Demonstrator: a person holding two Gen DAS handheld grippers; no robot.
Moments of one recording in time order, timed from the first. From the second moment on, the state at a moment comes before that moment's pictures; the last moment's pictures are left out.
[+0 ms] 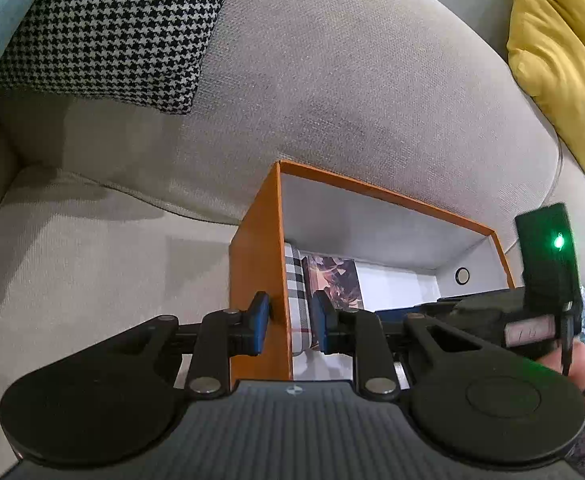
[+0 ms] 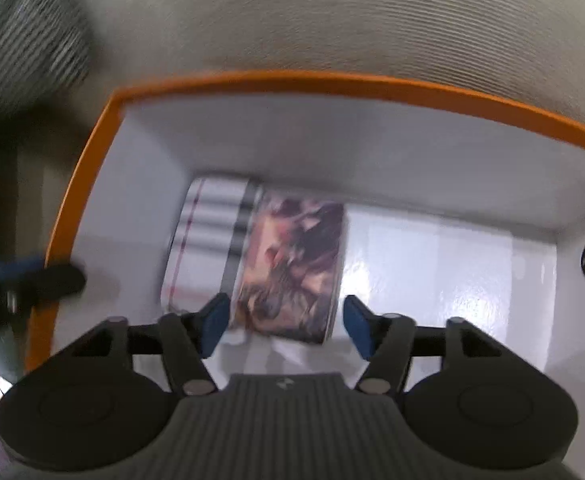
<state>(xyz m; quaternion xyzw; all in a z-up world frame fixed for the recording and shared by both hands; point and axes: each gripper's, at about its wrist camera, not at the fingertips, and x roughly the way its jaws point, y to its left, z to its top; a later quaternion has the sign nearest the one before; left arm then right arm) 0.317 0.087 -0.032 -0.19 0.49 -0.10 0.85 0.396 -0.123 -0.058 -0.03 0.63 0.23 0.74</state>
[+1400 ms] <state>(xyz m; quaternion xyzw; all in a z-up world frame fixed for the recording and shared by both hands) 0.215 0.108 0.009 -0.21 0.43 -0.09 0.87 0.301 -0.155 0.014 -0.02 0.51 0.26 0.82</state>
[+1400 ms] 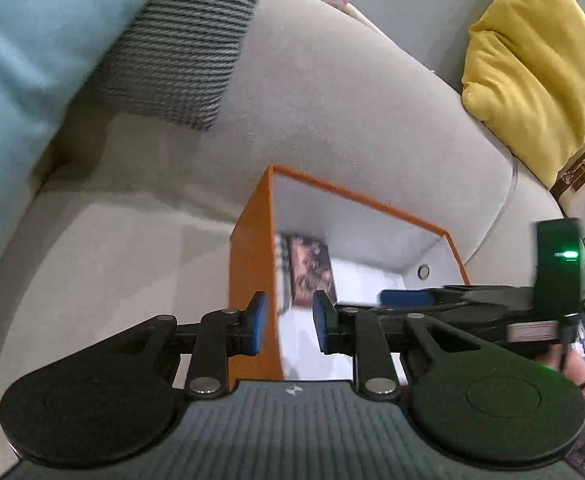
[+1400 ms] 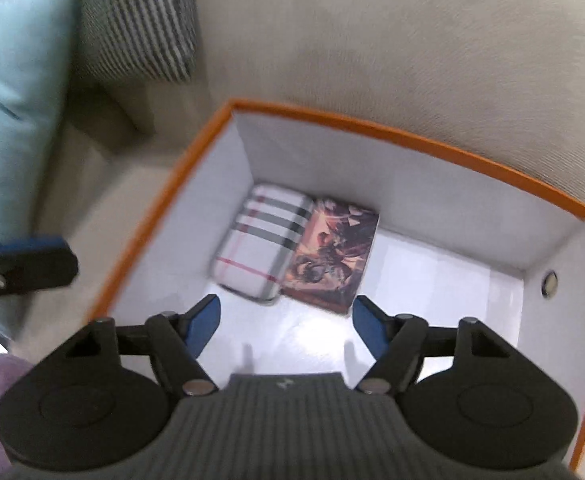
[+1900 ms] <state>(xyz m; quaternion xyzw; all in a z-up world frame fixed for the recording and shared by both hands) 0.113 0.101 -0.031 -0.20 0.53 -0.04 0.82 0.162 -0.215 -0.007 0.07 0.48 0.24 0.84</state>
